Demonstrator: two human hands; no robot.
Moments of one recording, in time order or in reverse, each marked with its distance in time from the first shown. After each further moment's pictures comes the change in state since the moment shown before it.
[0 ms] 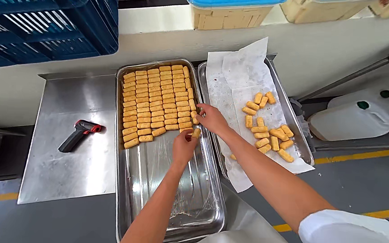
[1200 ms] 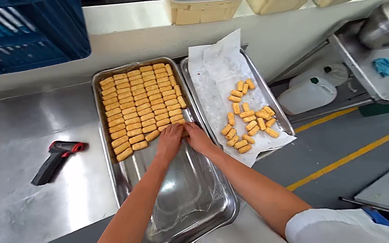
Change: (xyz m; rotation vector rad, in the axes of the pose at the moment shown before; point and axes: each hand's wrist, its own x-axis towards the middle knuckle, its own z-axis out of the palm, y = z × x) left_hand 0.055 -0.058 -0.040 0.764 -0.149 0.792; right_hand -0.053 -0.007 0.097 -0.117 0.093 -0.032
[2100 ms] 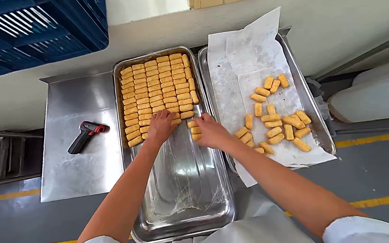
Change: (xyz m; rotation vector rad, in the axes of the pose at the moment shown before) left_hand 0.016 -0.037 -0.045 0.145 -0.091 -0.235; right_hand 0.010 -0.001 -0.065 -0.096 -0.331 -0.029
